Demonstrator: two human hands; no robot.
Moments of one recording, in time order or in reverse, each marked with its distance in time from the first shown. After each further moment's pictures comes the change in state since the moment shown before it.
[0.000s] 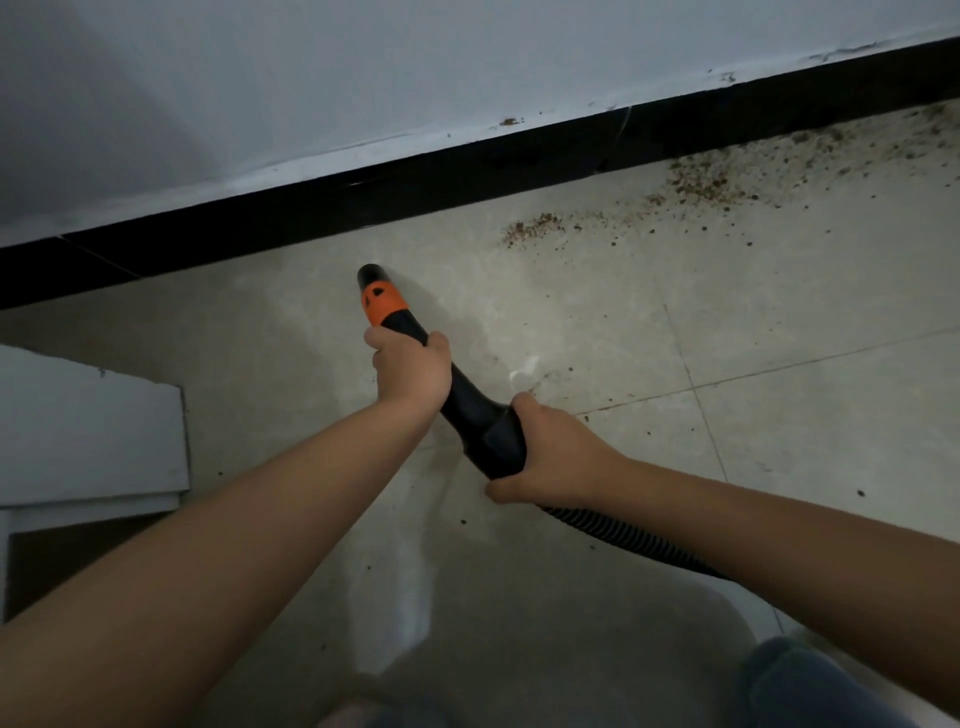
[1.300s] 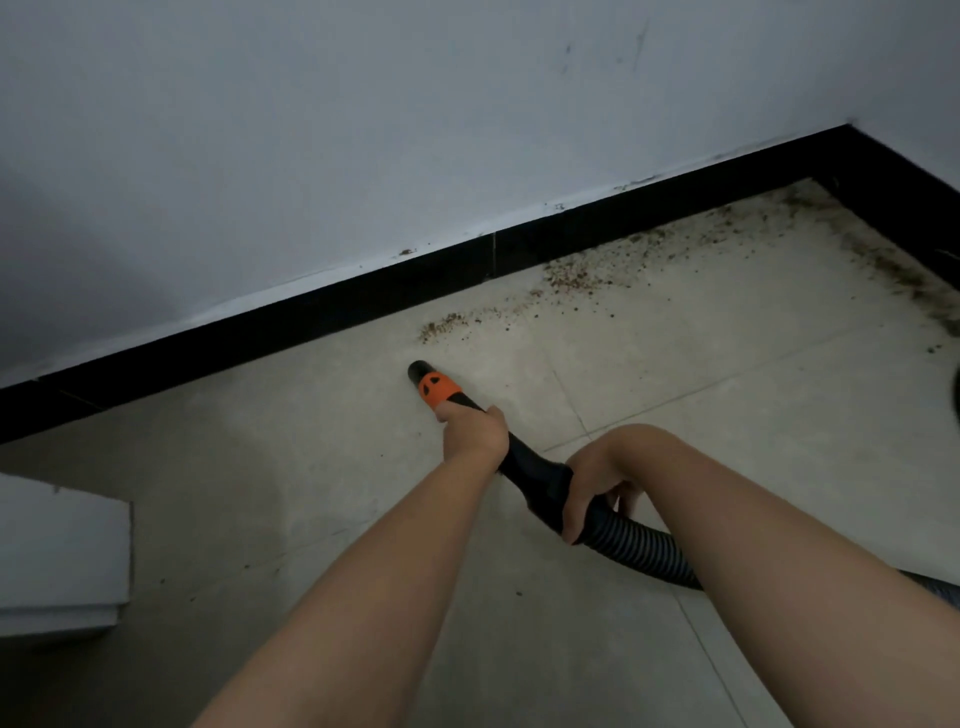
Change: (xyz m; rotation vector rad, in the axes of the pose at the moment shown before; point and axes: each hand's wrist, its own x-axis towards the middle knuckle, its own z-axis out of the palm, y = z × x) left_hand -0.088 0.029 0.097 0.090 -0.239 -0.026; right_hand -0.051 0.089 -0.075 0.056 -0.423 0.551
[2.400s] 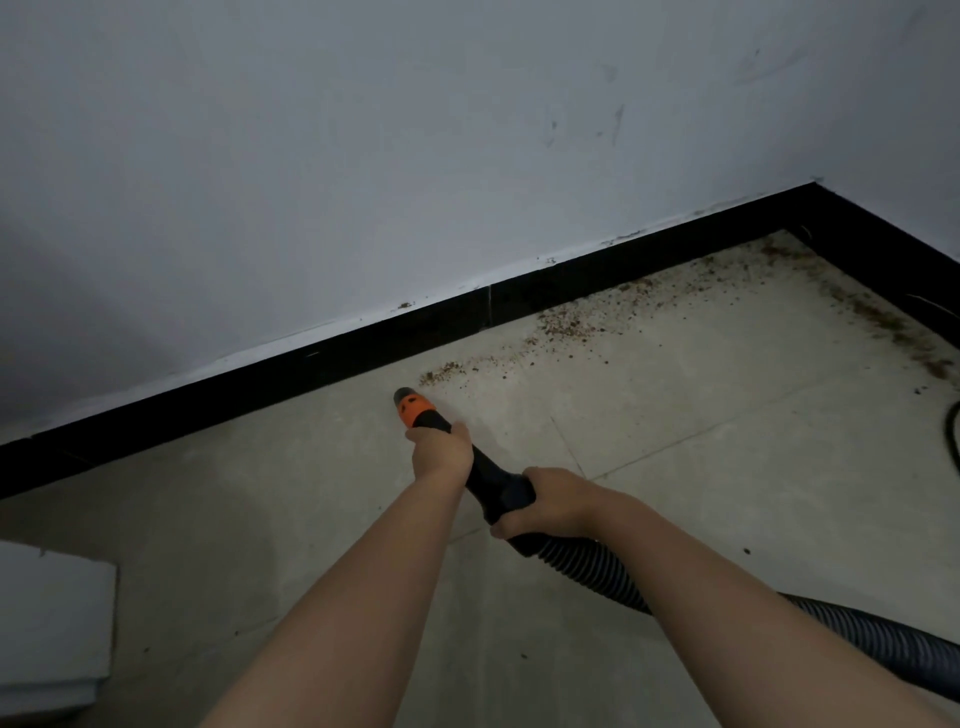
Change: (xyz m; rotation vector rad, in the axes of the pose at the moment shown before) left_hand 0.036 0.019 -0.021 -0.067 0.082 0.005; right_hand -0.009 -0.030 0.013 0.176 0.416 -0.373
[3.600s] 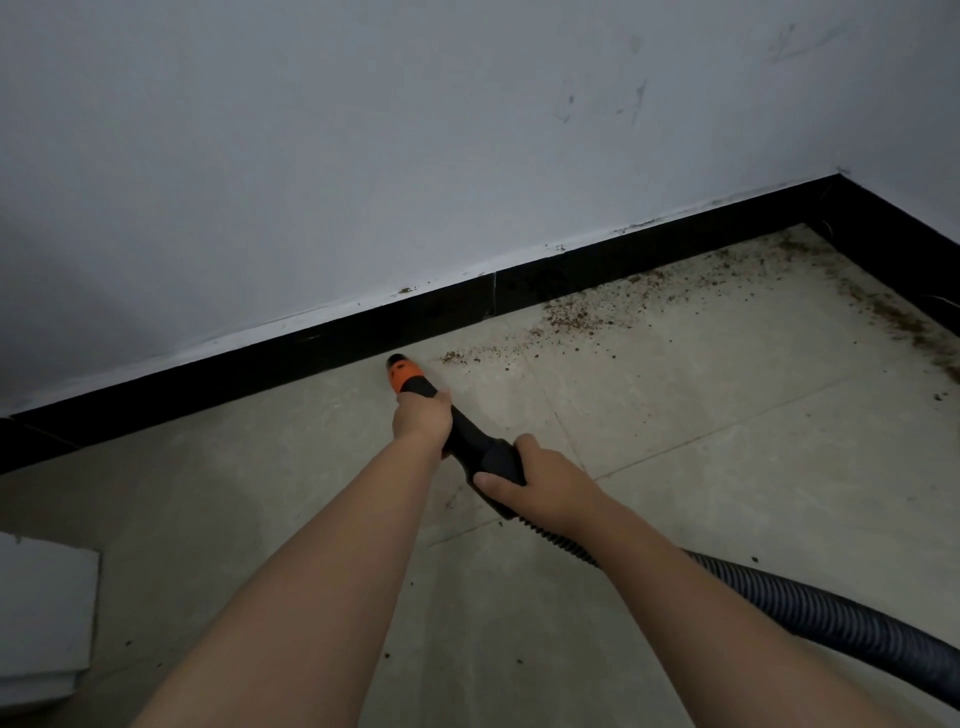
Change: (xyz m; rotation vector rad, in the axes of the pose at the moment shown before) left_hand 0.033 0.018 -0.011 -0.125 -0.049 0.004; right_hand 0.012 -0.005 0.008 -0.045 0.271 -0.169
